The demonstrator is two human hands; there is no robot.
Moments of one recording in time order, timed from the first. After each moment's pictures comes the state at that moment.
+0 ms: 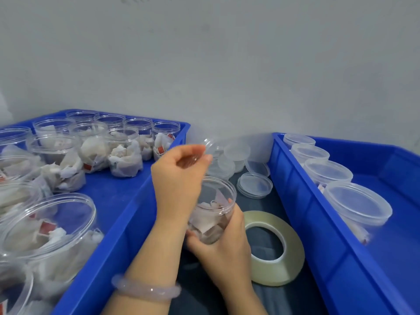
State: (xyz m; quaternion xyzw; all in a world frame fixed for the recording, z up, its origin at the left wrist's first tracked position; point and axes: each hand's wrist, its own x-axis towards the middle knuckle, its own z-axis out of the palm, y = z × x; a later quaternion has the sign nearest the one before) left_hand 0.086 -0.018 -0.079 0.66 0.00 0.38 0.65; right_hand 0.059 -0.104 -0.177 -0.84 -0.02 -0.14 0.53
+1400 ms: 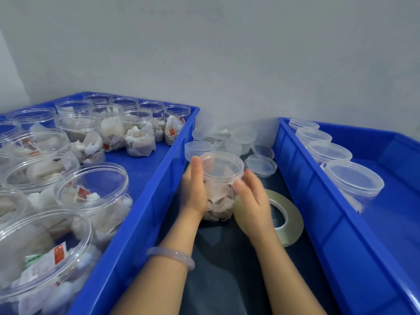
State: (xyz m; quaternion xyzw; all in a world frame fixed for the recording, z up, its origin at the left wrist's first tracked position) left_hand 0.086 -0.016 -0.152 0.61 0.02 0.21 0.77; right_hand 0.057 -0.127 -0.148 -0.71 -0.10 -0.08 0.70
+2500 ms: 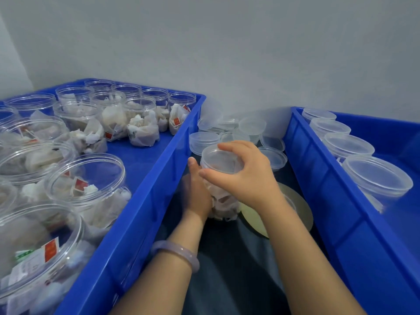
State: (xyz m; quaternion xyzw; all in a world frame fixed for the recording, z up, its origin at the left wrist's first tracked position) left_hand 0.090 -0.019 -0.171 0.58 0.13 0.21 0.77; right_hand 0.079 -0.116 -0.101 -0.87 -0.19 -0.15 0.44
